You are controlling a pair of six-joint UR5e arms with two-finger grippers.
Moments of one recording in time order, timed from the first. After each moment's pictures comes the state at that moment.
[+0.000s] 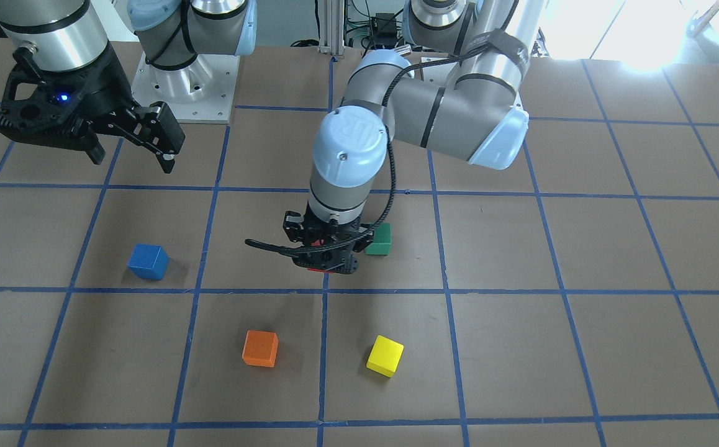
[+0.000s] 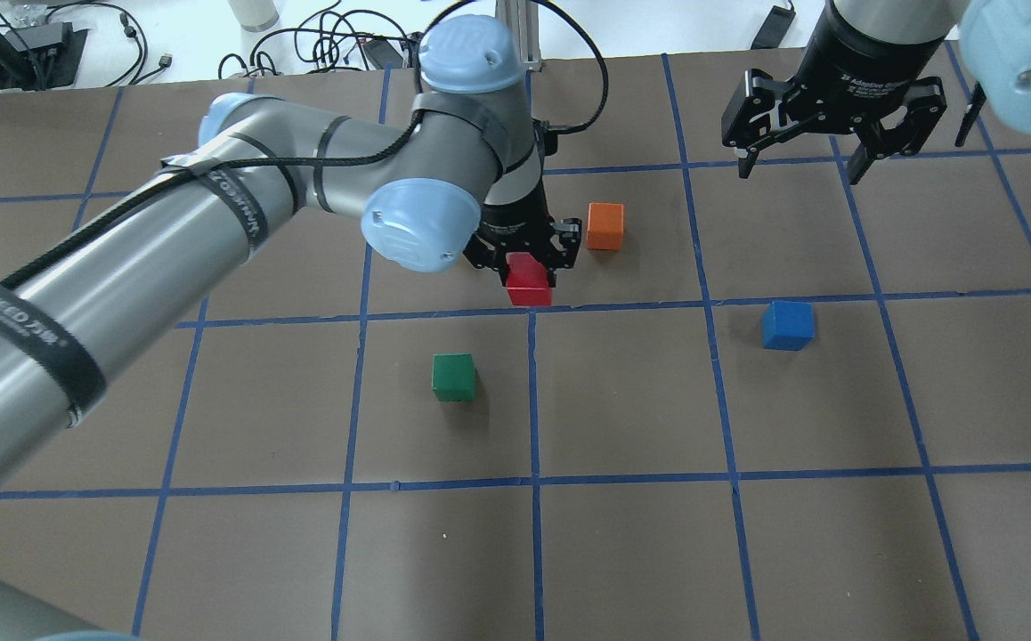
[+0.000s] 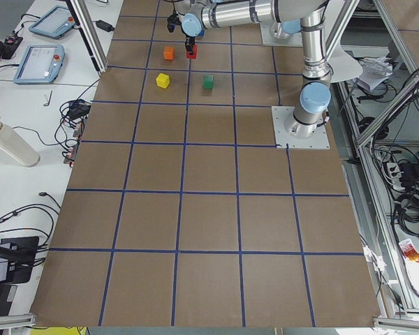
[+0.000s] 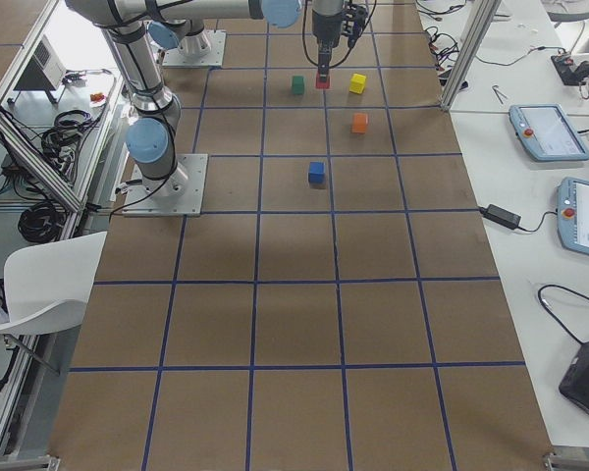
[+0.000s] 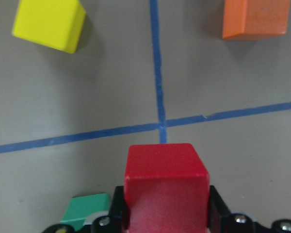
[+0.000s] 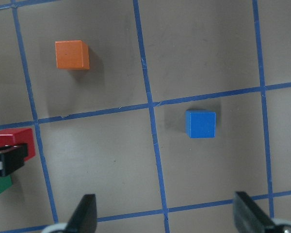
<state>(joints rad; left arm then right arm) -1.96 -2.03 -1.52 -1.21 1.45 -0.27 1.57 -1.55 1.52 -1.58 -1.58 0.13</state>
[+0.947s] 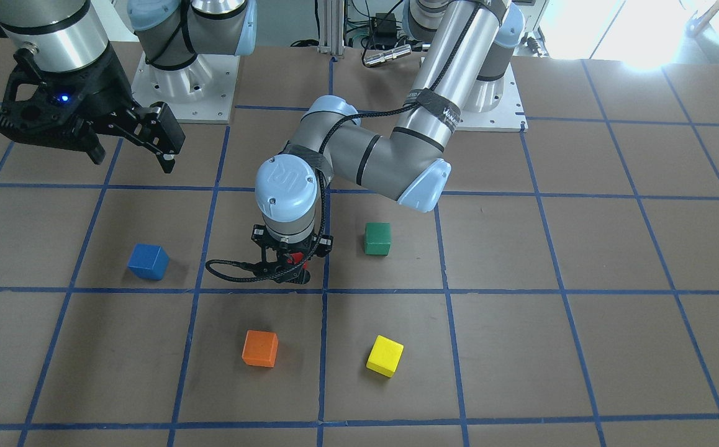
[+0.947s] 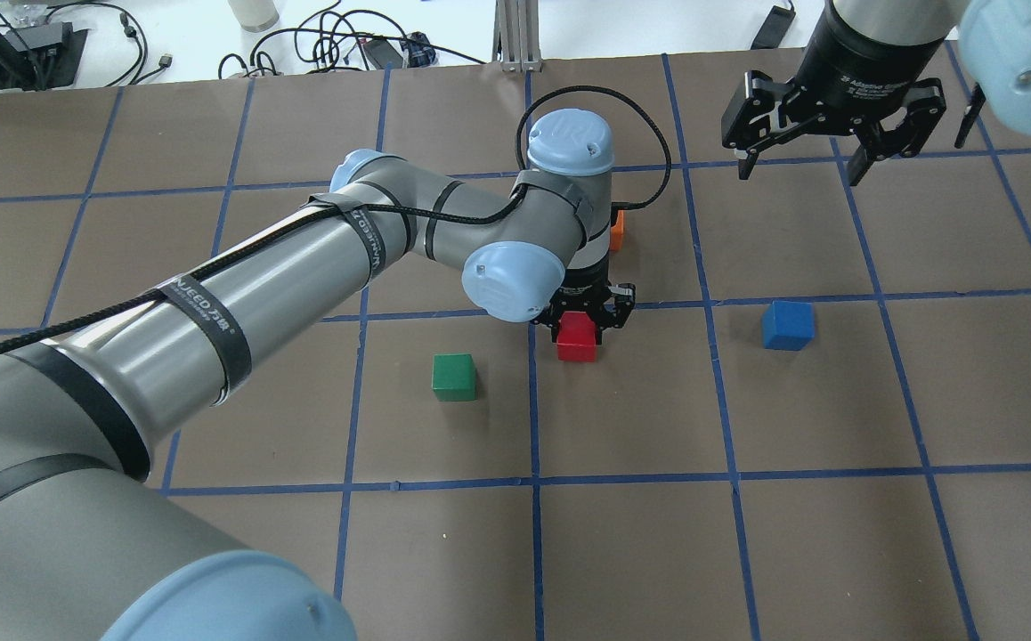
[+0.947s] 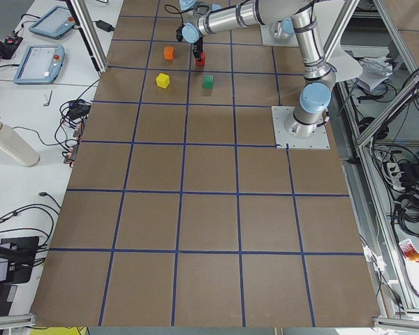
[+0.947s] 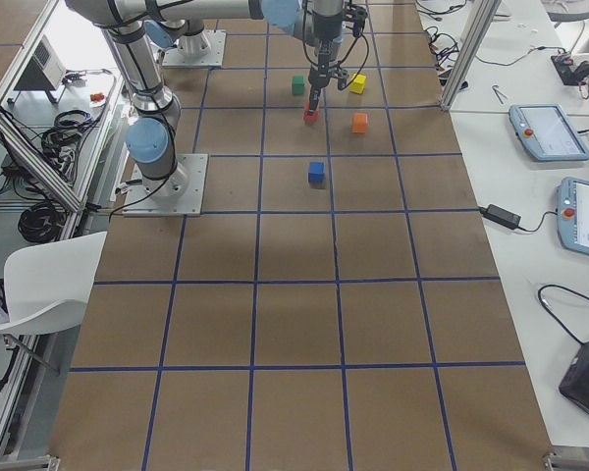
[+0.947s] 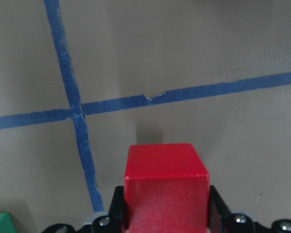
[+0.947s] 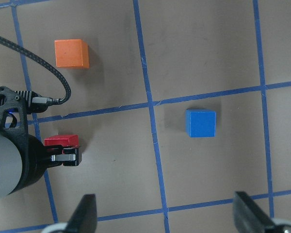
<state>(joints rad) -2.04 -2.16 -1.51 -1.18 1.46 -0.33 1.57 -1.55 1.52 -1.57 -1.58 0.13</state>
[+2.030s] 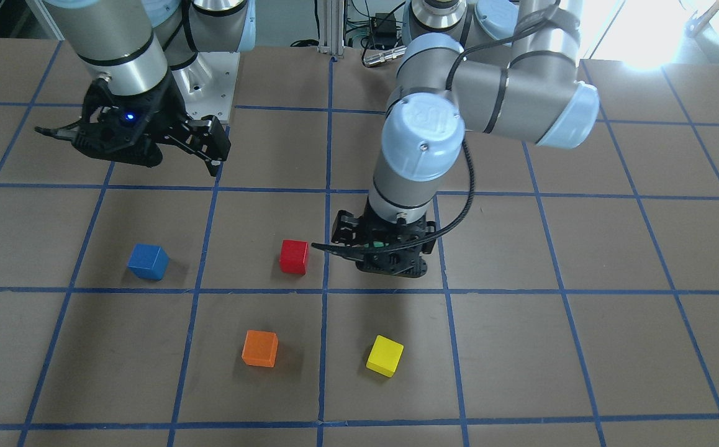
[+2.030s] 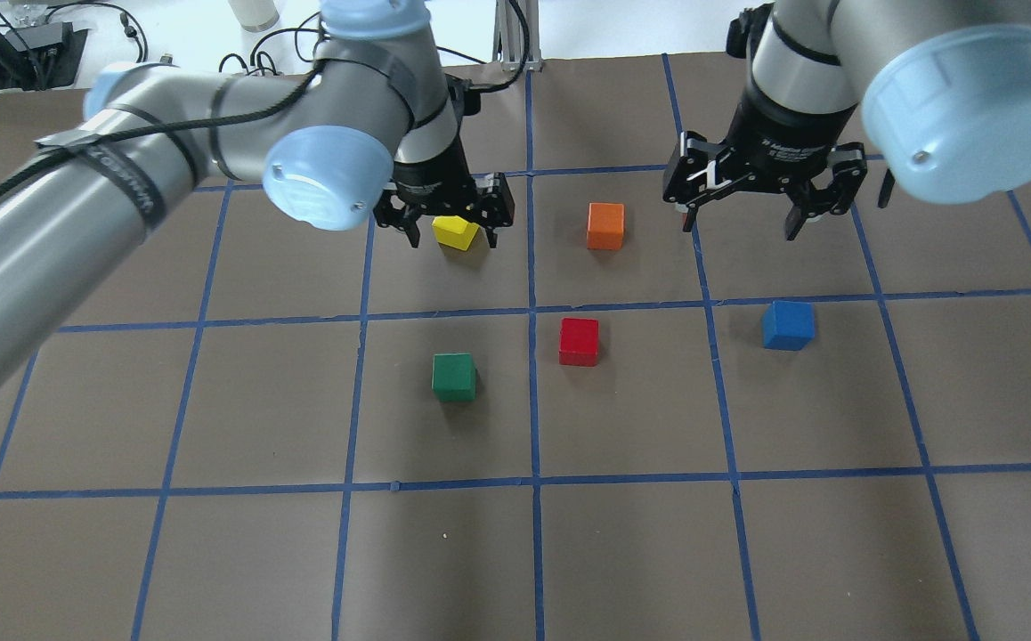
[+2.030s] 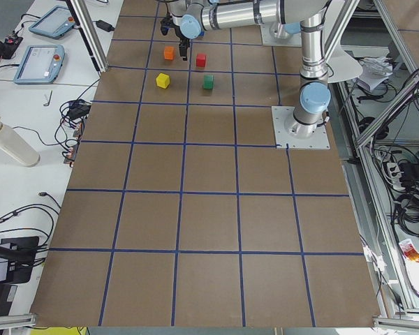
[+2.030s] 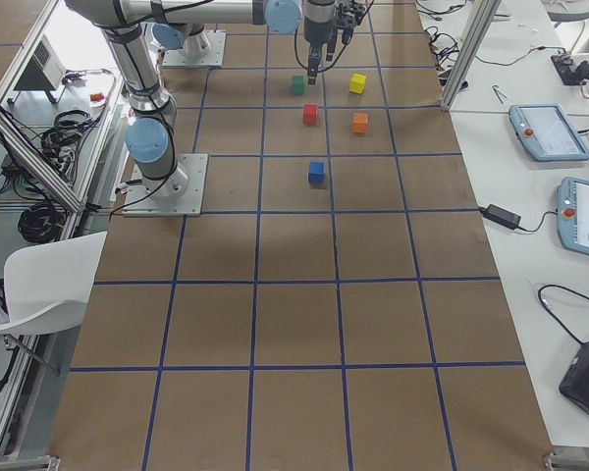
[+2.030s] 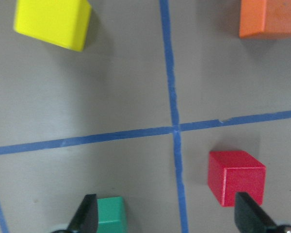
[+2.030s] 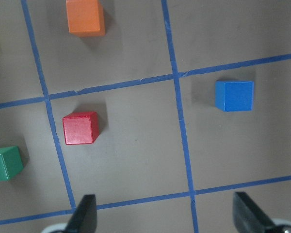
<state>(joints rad) -1.77 -1.89 -1.53 -1.33 1.50 -0.11 1.68 -1.53 1.62 -1.63 -1.56 0.27</state>
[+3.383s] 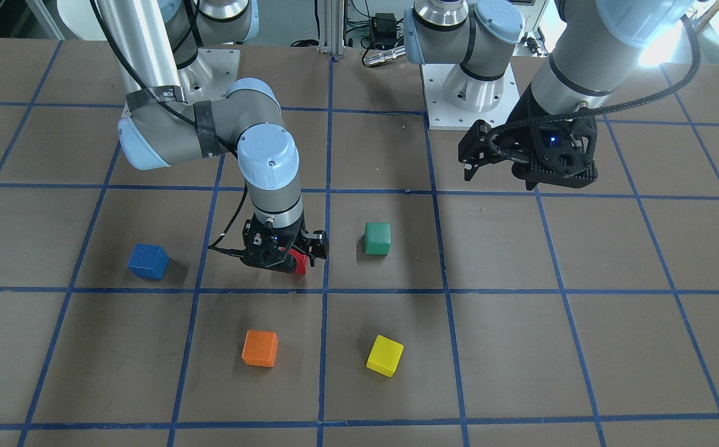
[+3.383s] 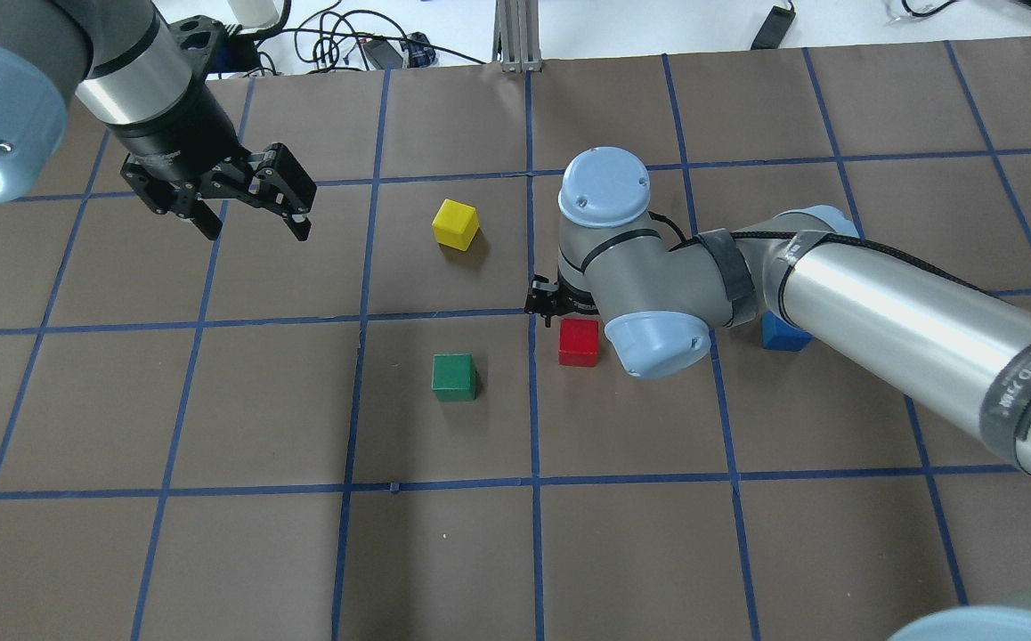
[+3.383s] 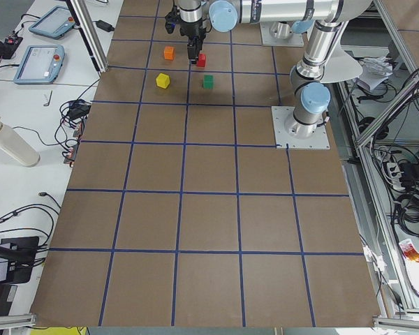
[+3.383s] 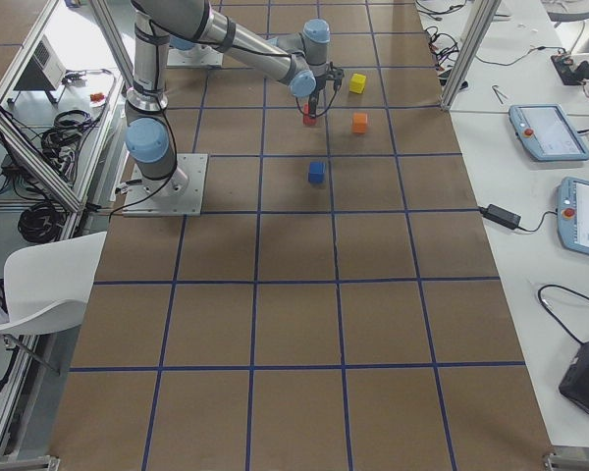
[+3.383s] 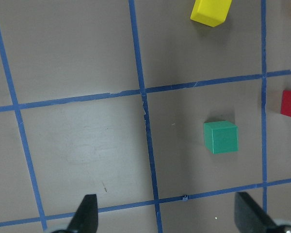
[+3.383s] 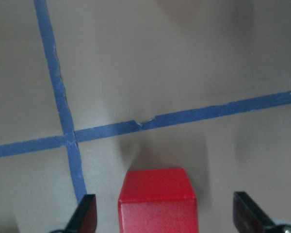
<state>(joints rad) -1.52 -1.62 -1.58 -1.58 1.51 0.15 1.88 -1.17 1.87 -2.32 -1.57 0.49</state>
